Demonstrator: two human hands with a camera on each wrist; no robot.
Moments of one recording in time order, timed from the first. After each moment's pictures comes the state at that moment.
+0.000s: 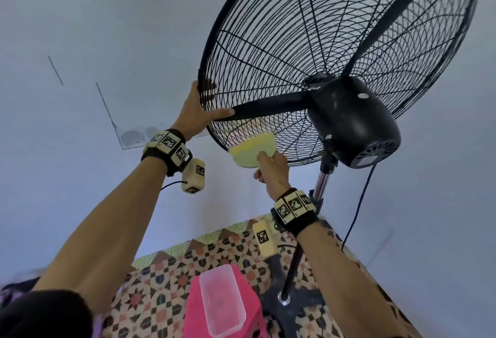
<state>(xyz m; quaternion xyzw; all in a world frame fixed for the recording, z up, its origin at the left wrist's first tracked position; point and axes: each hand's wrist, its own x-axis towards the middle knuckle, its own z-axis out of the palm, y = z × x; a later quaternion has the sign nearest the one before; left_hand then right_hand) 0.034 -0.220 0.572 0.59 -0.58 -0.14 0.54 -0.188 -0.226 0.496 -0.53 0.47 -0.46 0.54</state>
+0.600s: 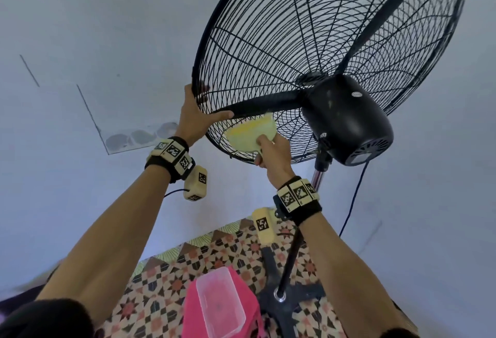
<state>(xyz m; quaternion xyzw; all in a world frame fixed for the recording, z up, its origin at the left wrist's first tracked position) 0.024 -0.233 0.559 0.58 -0.55 -0.14 0.59 -0.189 -0.241 0.524 -0.51 0.44 -0.50 0.54</state>
